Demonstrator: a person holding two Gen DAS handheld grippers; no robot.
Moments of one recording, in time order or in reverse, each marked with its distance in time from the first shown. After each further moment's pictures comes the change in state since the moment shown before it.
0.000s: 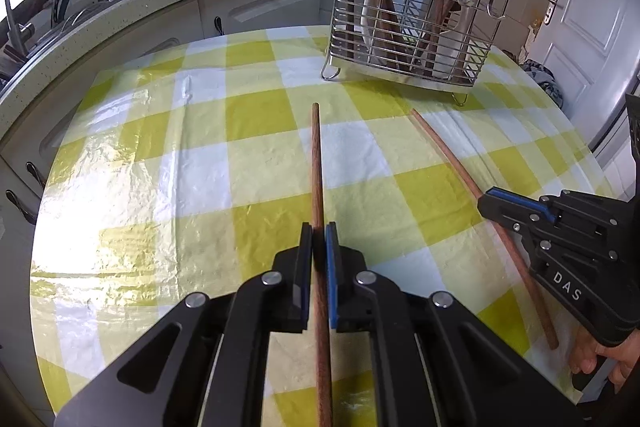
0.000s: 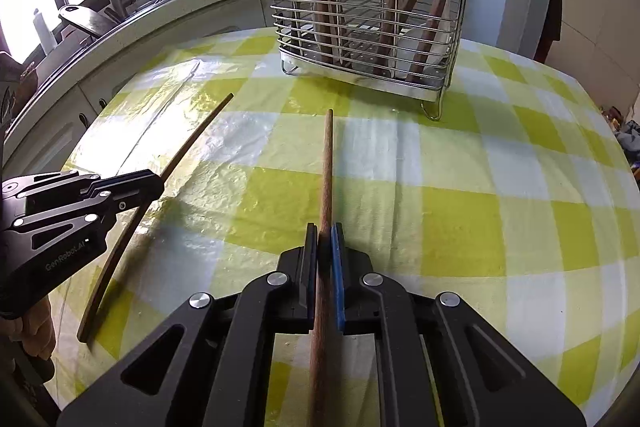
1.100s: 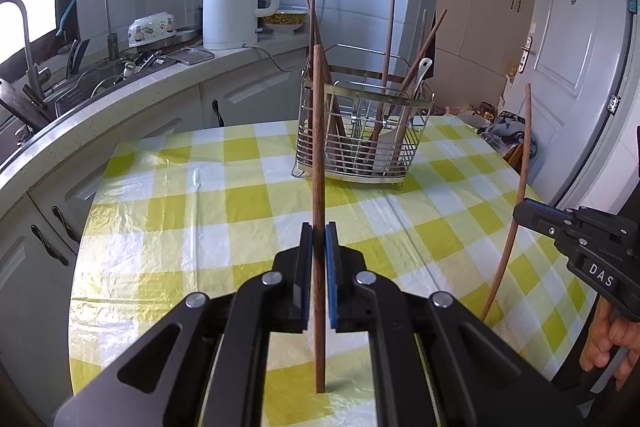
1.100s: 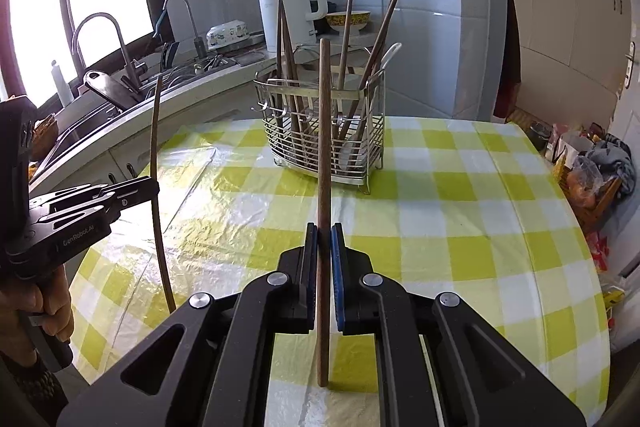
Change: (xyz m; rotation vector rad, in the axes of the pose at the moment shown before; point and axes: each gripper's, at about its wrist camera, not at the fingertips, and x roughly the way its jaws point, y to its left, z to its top) left arm -0.114 -0.031 0.022 0.000 -0.225 -0.041; right arm -0.141 -0.030 0.008 0.040 -0.218 -0.005
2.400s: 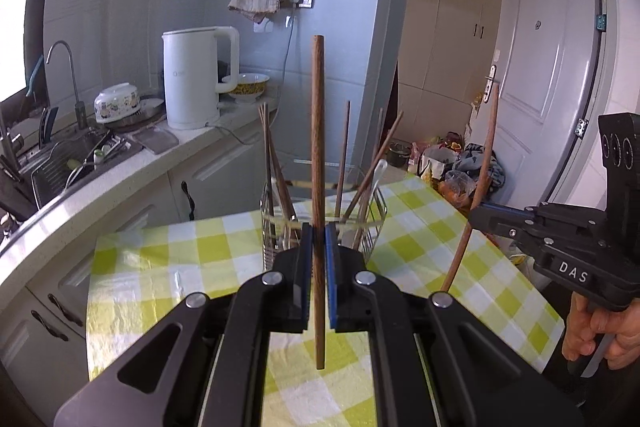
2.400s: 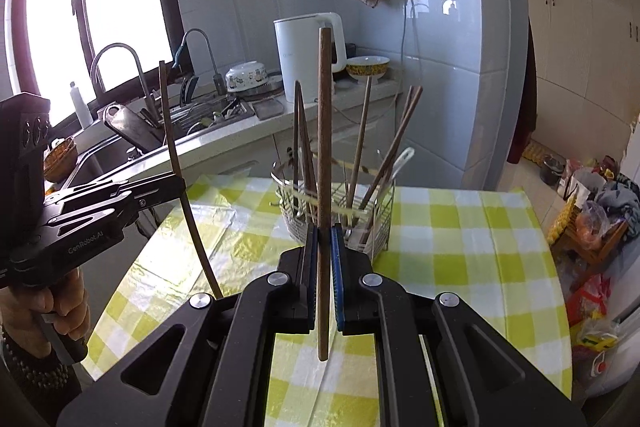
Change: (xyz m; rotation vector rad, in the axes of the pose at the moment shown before) left arm -0.033 -0.019 0.117 0.071 -0.136 -0.112; right arm -0.028 -0.006 0.115 -0.047 -0.079 0.060
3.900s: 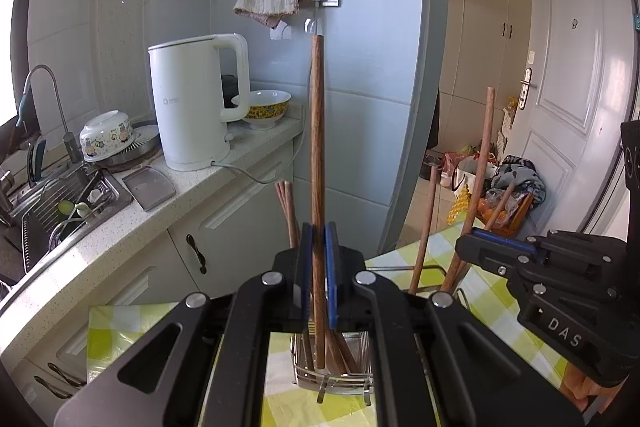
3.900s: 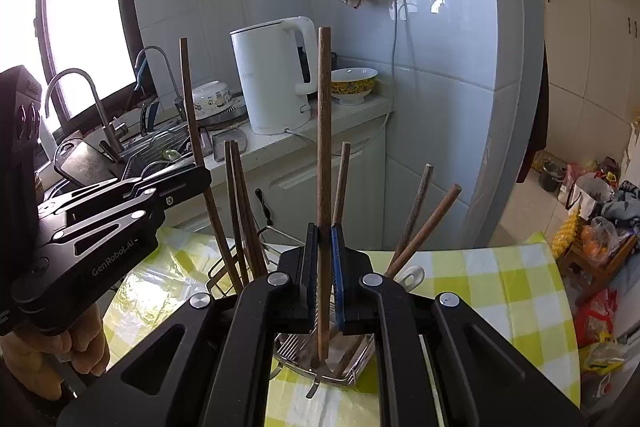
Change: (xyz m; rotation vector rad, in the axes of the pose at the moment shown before) left arm 0.150 0.037 0.078 0.026 -0.010 0.095; right arm 0.136 -0.033 0.070 0.047 0.002 -0.044
